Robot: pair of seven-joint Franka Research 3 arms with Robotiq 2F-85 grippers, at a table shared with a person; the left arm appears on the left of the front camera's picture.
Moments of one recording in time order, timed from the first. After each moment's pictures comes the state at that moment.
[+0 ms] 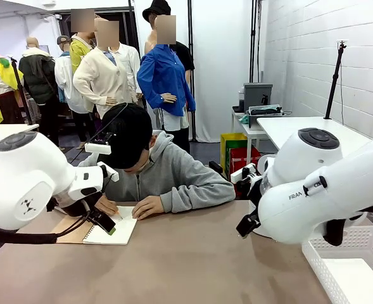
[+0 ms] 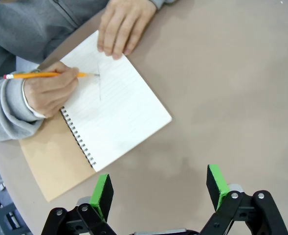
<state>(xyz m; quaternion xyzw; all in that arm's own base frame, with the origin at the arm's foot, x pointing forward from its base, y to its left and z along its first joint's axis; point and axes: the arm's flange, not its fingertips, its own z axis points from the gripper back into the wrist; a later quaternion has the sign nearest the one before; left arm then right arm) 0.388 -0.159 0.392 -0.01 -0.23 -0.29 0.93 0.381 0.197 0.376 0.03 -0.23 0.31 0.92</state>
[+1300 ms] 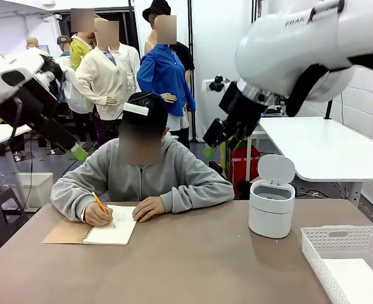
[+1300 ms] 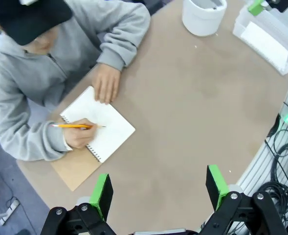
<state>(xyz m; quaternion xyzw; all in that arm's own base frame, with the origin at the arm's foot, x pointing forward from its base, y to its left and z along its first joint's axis) 0.324 -0.124 0.634 -0.11 -0.27 -0.35 0.89 0.408 0.249 0.602 0.15 -0.22 0.36 0.89</state>
